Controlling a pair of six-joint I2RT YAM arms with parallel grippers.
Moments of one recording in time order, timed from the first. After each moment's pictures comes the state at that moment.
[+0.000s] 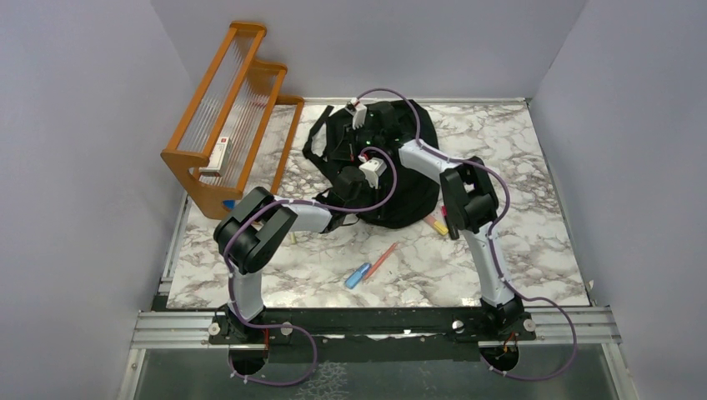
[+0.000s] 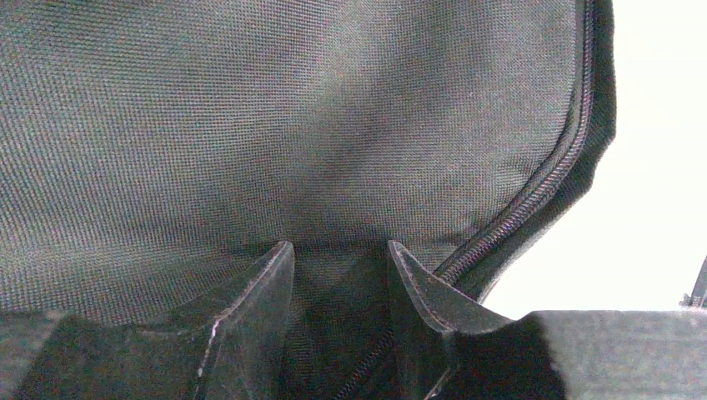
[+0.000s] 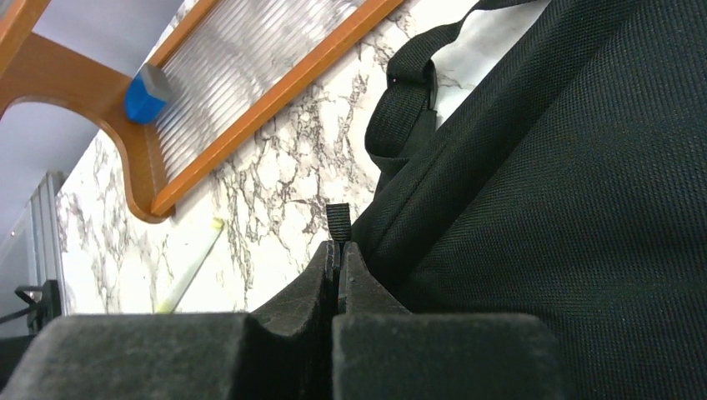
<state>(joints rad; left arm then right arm) -0.71 1.88 0.92 0.48 0.27 -0.41 0.53 2.37 1.87 0.02 -0.66 0.28</state>
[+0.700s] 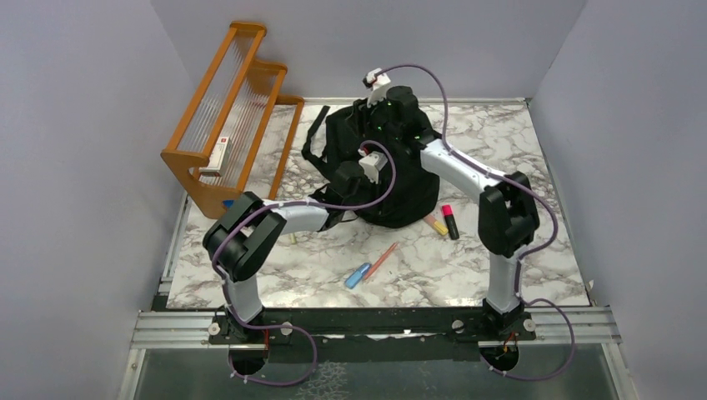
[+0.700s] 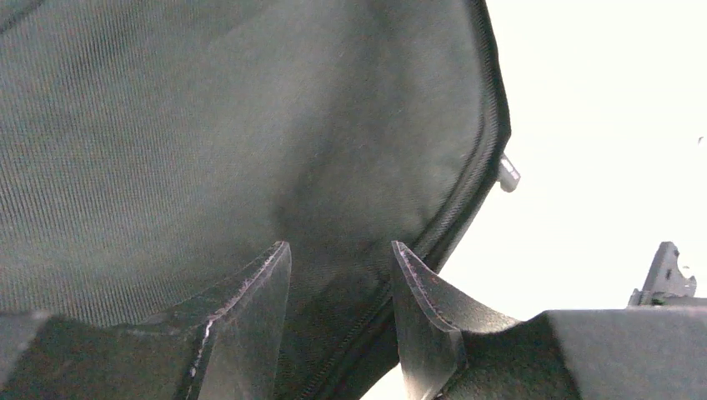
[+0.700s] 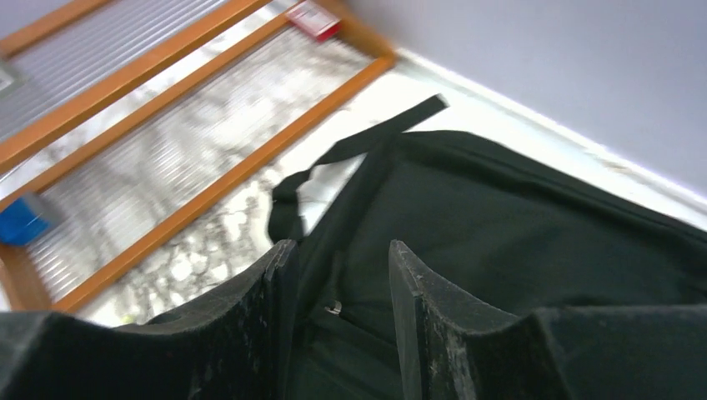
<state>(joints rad) -0.71 1.82 0.93 0.44 0.29 -0.41 0.56 2.03 1.67 0.10 -0.20 0.05</state>
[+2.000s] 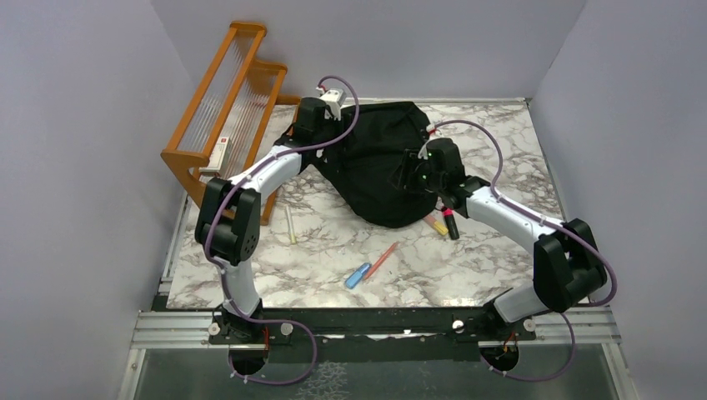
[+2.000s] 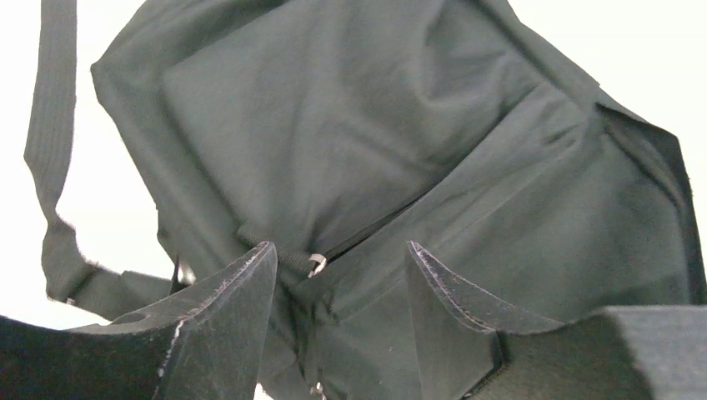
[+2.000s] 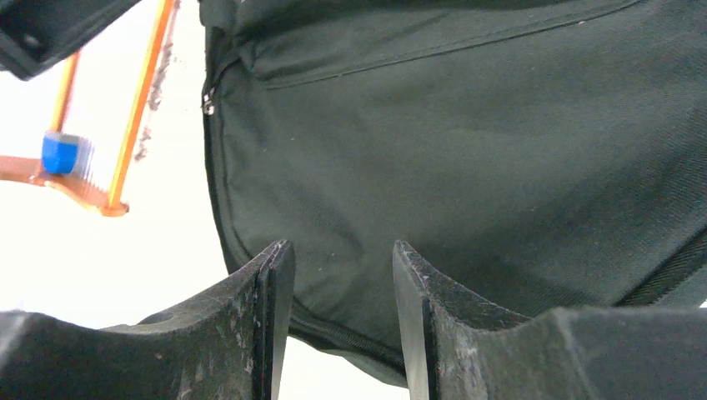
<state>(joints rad) -0.38 1.88 1.43 -0.01 0.25 -0.19 0.49 1.49 0.96 -0.03 -0.07 0.52</state>
